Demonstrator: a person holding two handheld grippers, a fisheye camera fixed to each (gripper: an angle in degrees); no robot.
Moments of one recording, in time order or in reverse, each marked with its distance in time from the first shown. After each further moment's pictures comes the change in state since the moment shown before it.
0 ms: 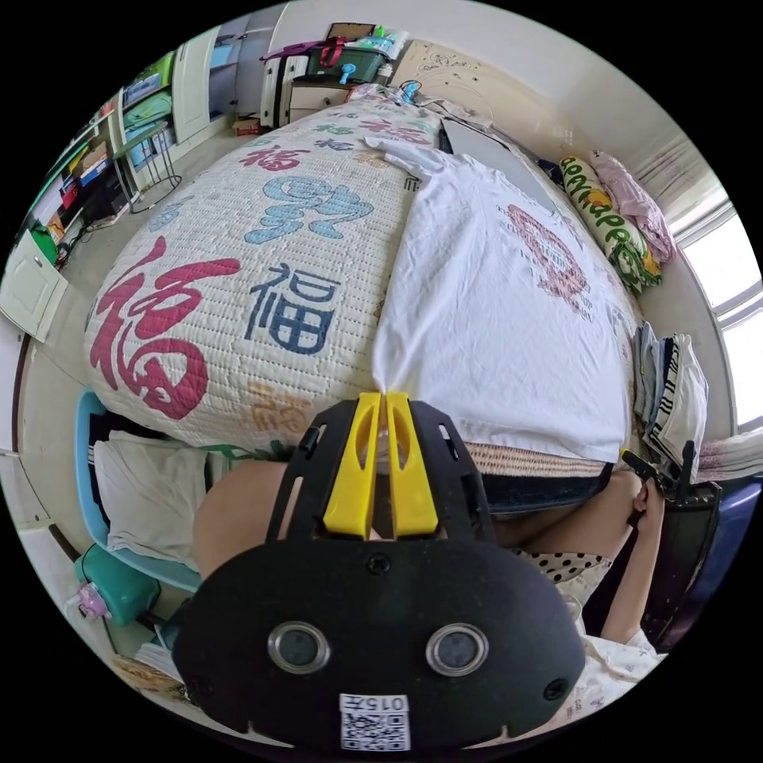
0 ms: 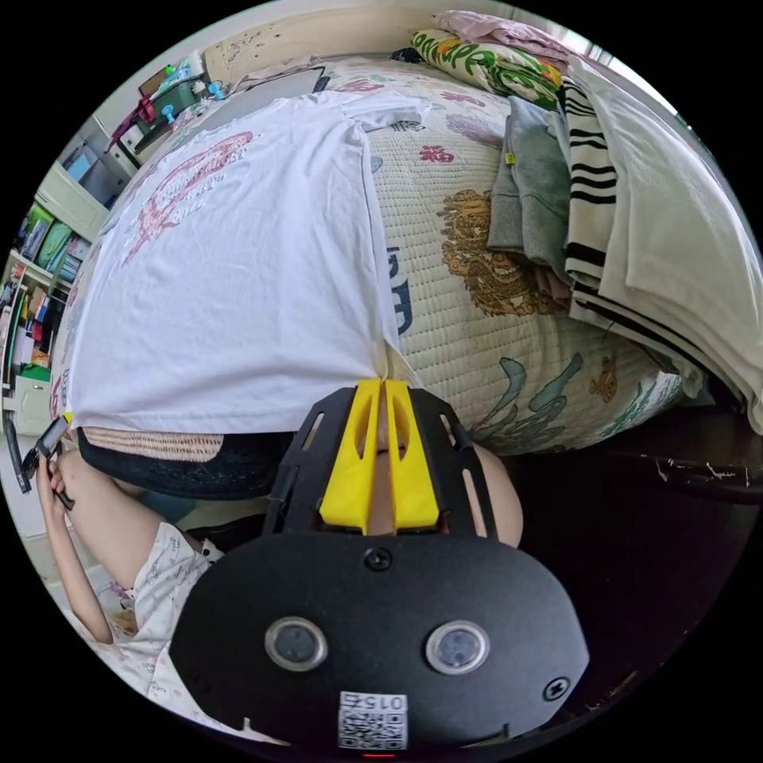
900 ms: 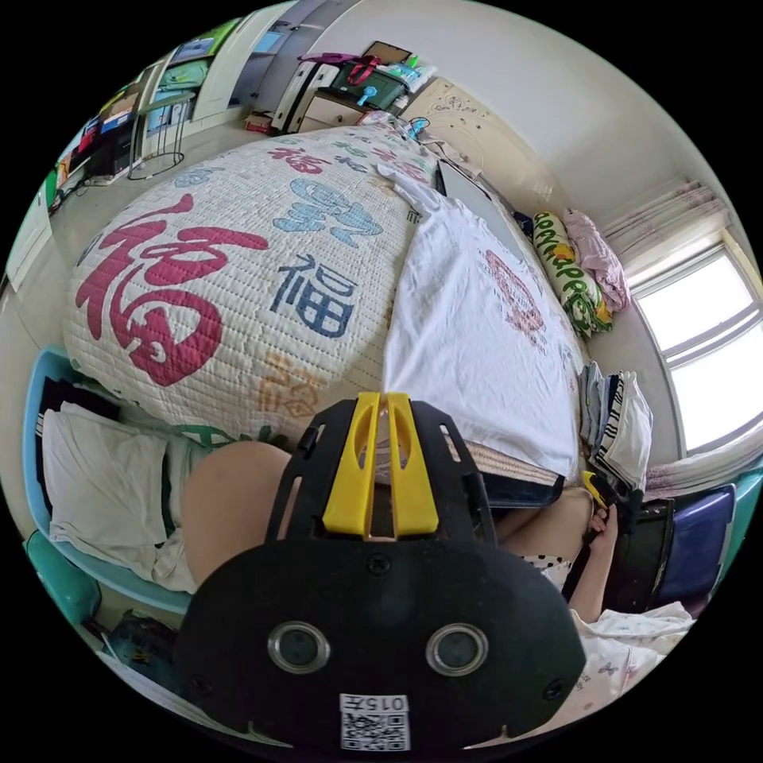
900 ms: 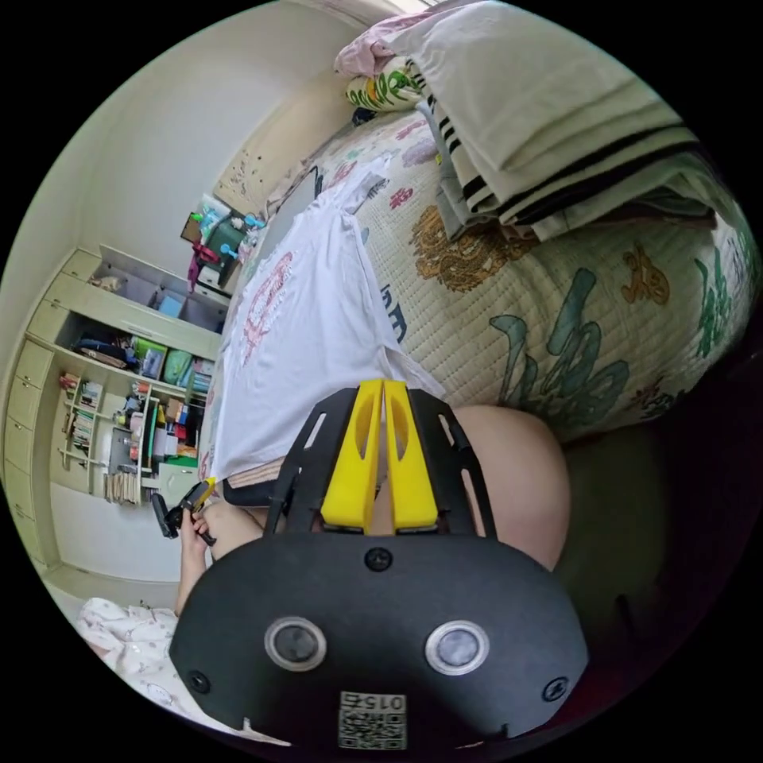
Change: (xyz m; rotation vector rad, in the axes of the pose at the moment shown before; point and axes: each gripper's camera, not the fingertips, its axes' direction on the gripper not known) left arm -0.104 0.010 -0.095 0.124 0.221 -0.093; right arm 0.158 0.201 -0.060 0.228 -0.593 0.253
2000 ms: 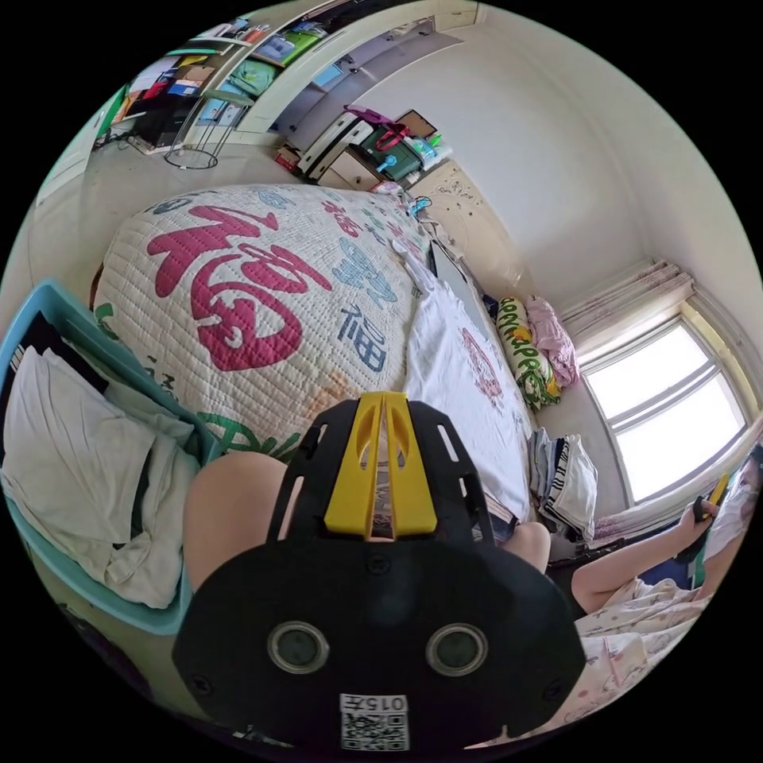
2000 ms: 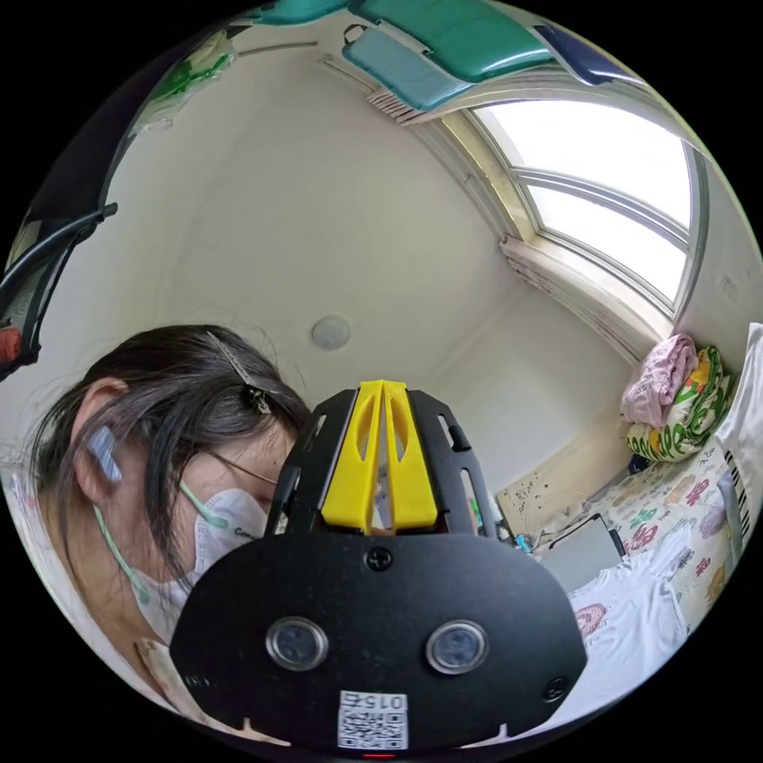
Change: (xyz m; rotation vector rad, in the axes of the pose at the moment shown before) left arm -0.152 0.049 -0.062 0.262 0.214 -0.137; right arm -0.344 0.497 -0.423 1.262 -0.930 -0.547
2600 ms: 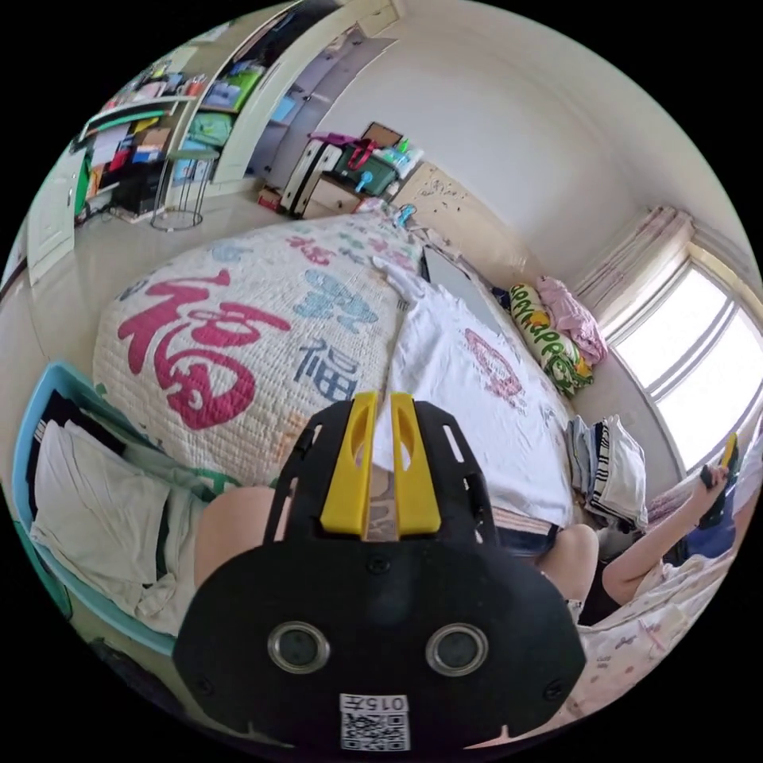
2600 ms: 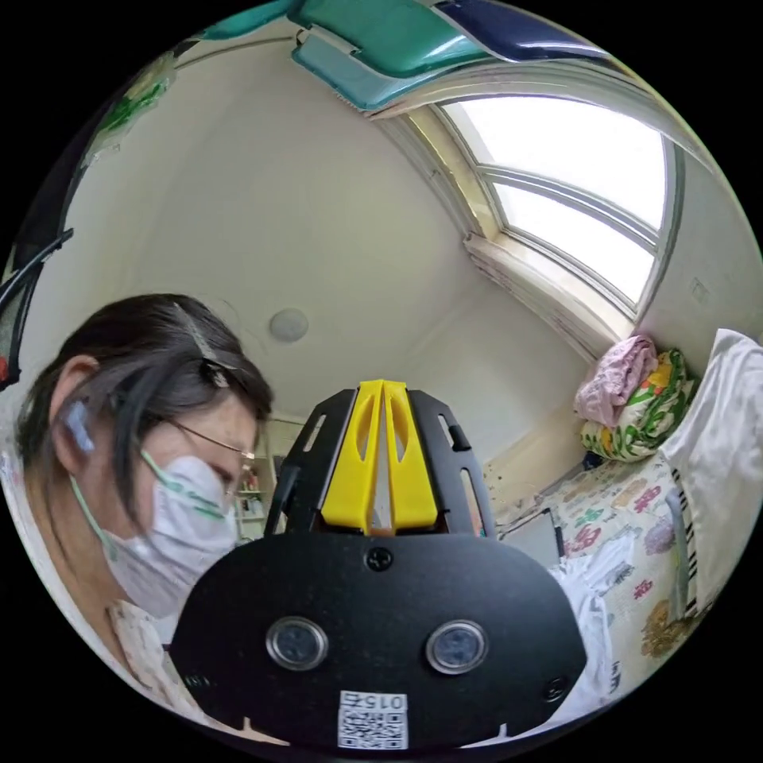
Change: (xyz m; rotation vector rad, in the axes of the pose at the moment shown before) left arm -0.016 0.068 0.025 0.097 -0.141 0.186; right arm 0.135 -0.058 0.159 -0.027 0.111 -0.005
